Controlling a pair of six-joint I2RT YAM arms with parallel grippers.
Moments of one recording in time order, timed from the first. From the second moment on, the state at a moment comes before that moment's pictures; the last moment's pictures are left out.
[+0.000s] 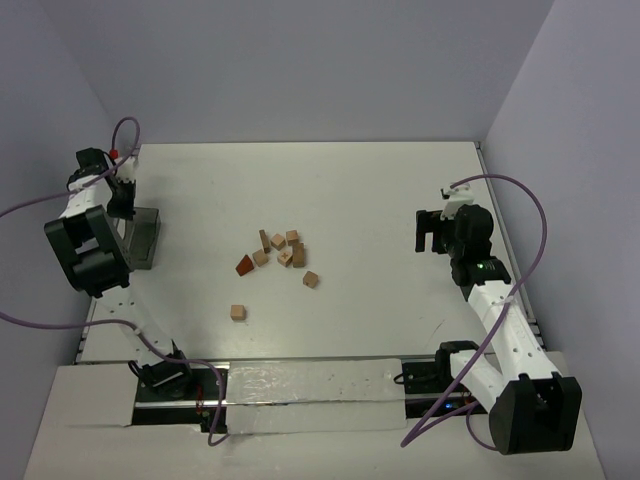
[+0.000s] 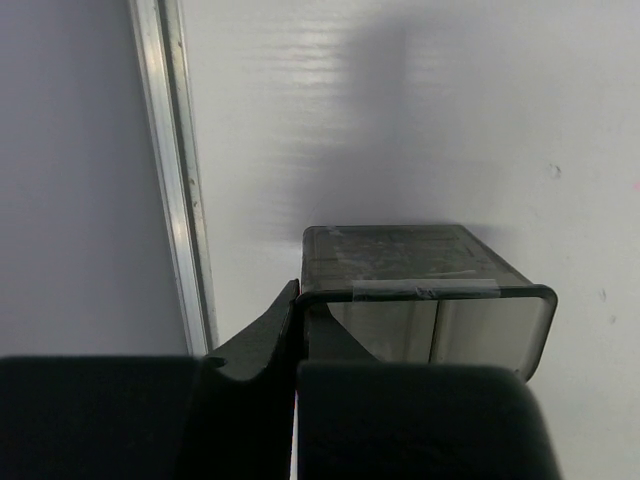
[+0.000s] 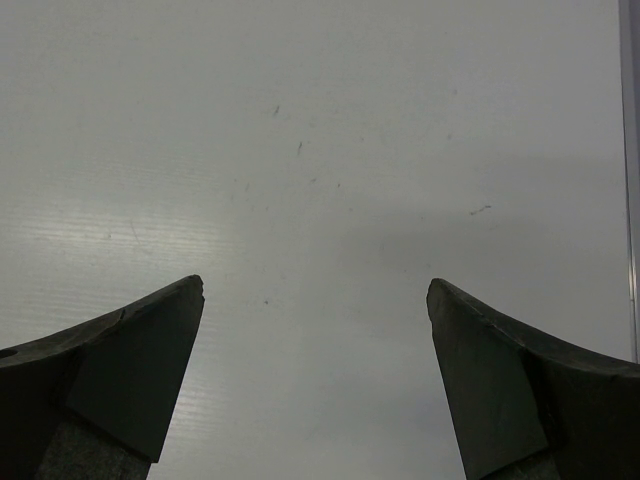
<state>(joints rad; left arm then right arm) 0.39 2.07 1.64 -0.63 0.08 0.42 0.02 0.92 0.65 -0.23 -0.02 -0.06</state>
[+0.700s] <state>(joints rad) 0.41 2.09 1.97 -0.81 0.21 0.37 0.02 0.91 0.65 -0.23 -0.03 -0.06</state>
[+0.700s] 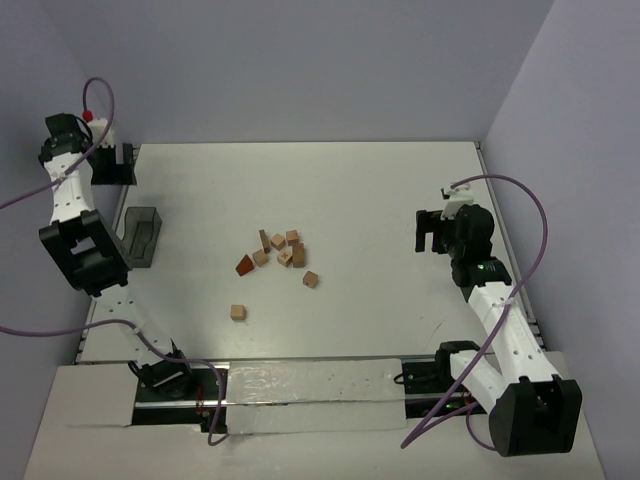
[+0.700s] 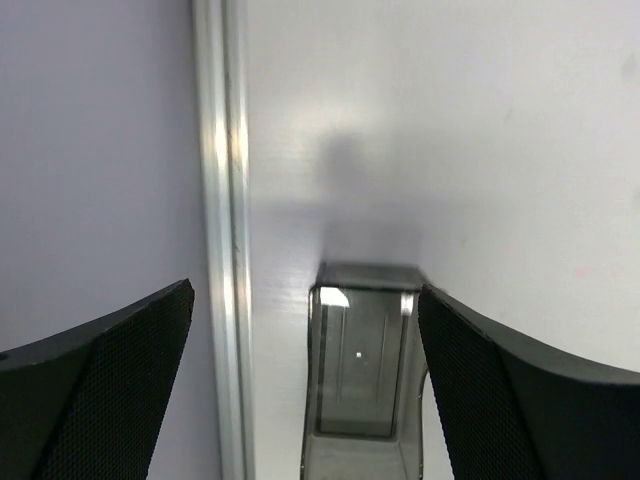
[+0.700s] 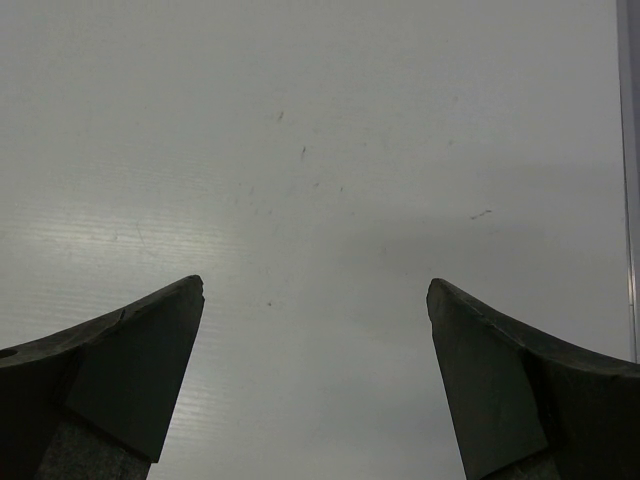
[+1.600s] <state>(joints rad) -0.28 1.51 1.31 -0.71 0.47 0.54 0.02 0.90 0.65 -0.23 -0.13 -0.07</state>
